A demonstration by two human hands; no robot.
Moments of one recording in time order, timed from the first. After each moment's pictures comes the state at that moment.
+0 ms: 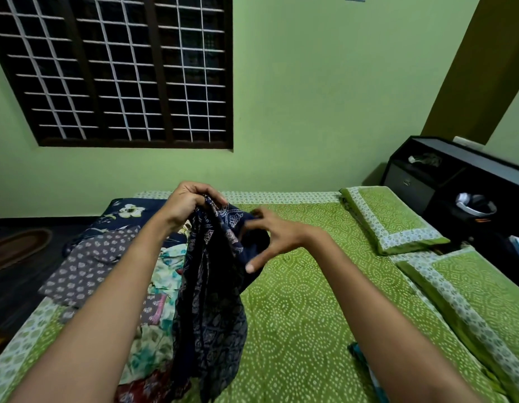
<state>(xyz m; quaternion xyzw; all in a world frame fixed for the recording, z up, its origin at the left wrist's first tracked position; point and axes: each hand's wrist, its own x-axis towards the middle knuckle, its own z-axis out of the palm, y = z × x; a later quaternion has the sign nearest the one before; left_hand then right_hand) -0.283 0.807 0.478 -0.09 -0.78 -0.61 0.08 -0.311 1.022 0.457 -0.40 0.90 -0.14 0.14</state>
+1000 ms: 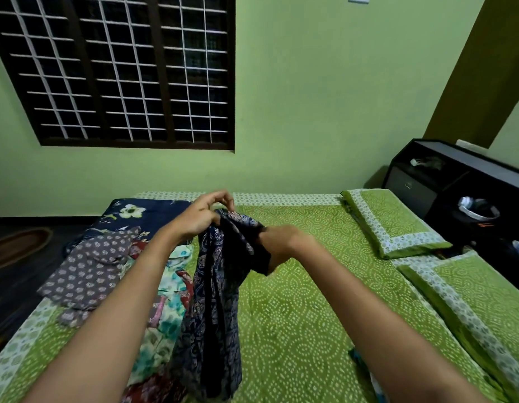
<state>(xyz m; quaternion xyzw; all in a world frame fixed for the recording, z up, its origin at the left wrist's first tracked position) -0.294 0.814 0.459 -0.13 -0.84 -0.52 0.02 -0.316 1.003 0.445 -0.35 0.92 0.13 0.09</state>
